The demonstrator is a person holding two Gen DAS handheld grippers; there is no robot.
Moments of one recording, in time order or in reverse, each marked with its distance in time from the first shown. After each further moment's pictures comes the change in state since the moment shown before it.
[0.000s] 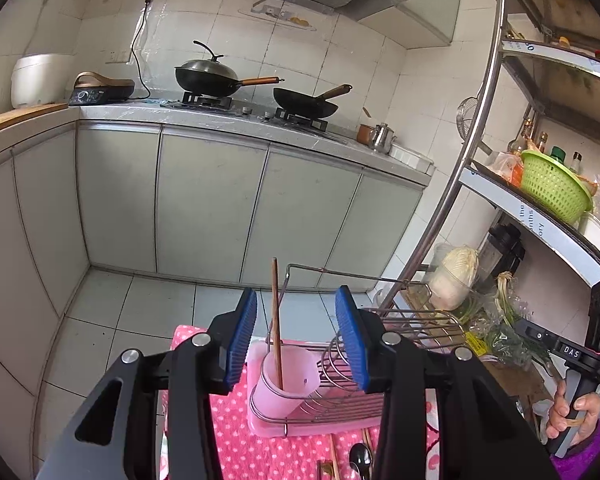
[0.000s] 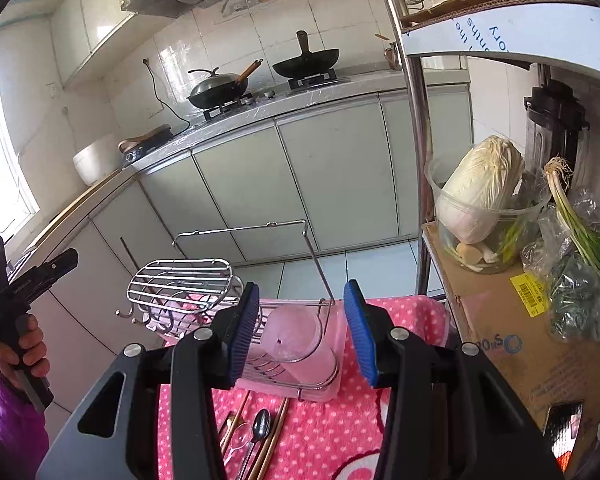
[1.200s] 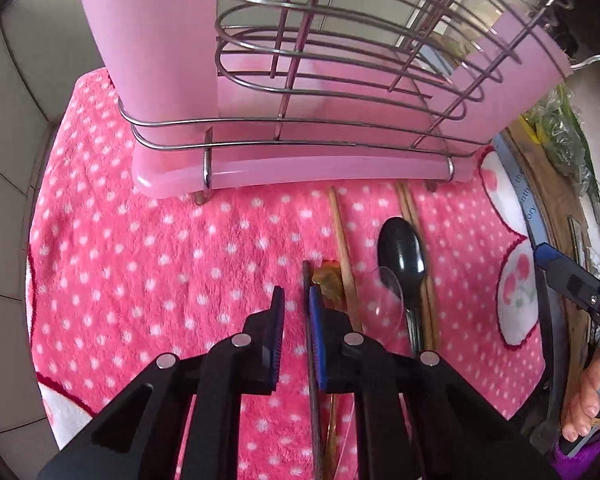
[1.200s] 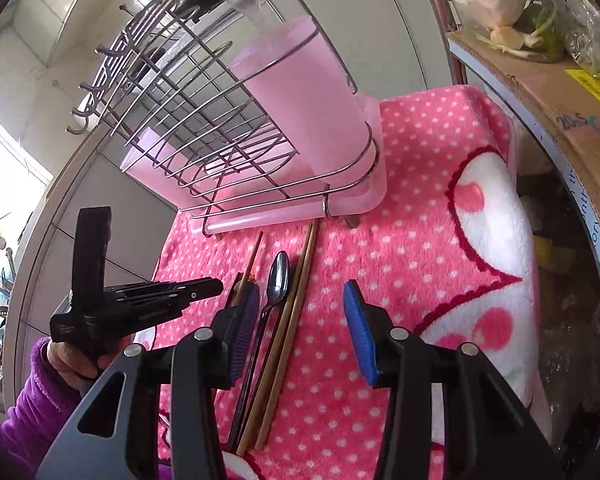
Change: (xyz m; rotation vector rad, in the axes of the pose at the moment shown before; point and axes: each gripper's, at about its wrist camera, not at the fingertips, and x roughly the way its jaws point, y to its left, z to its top) left arm 0.162 -0.043 -0.223 0.098 0.761 0.033; right arm 0.081 -0.016 -0.166 0.177 0.360 0.151
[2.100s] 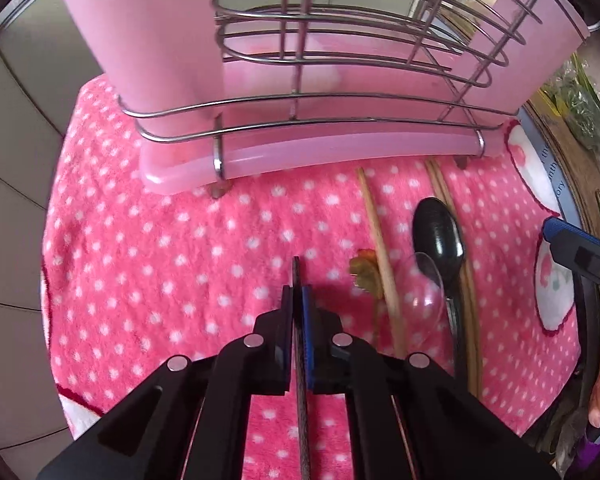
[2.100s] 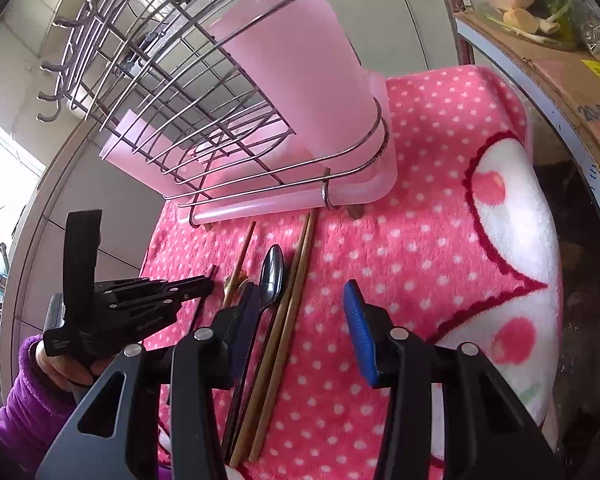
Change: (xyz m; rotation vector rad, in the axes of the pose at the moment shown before) left arm 0.009 0.005 -0.004 0.064 0.013 0.112; right arm 0.029 0.000 0.005 -0.001 0.067 -0.020
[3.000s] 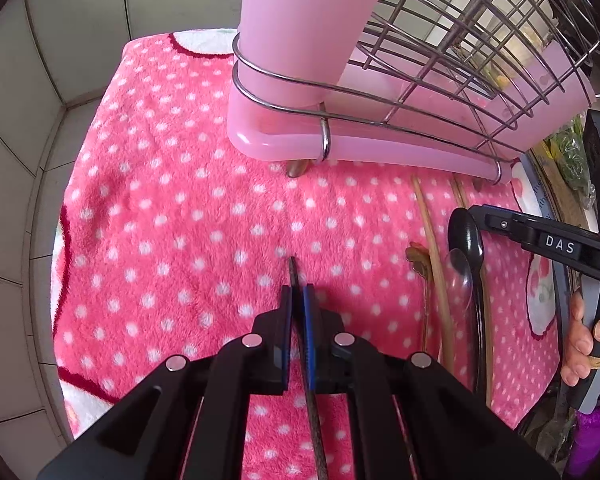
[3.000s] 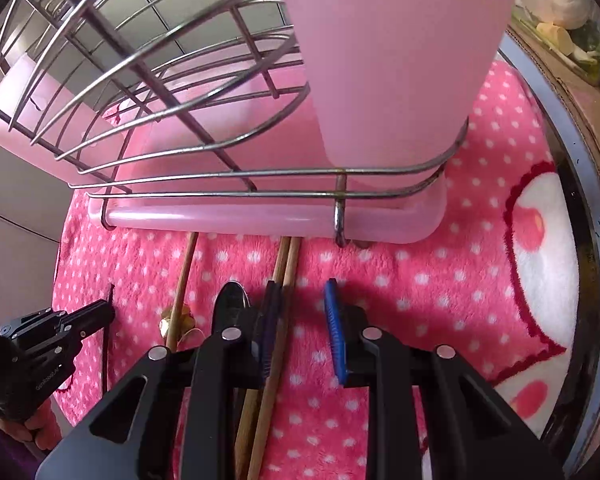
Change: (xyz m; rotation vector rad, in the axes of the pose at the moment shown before) left arm -0.006 0.084 -0.033 -0.120 -0.040 -0.134; right arm 0.092 0.030 0.040 -0.047 0.172 -0.306
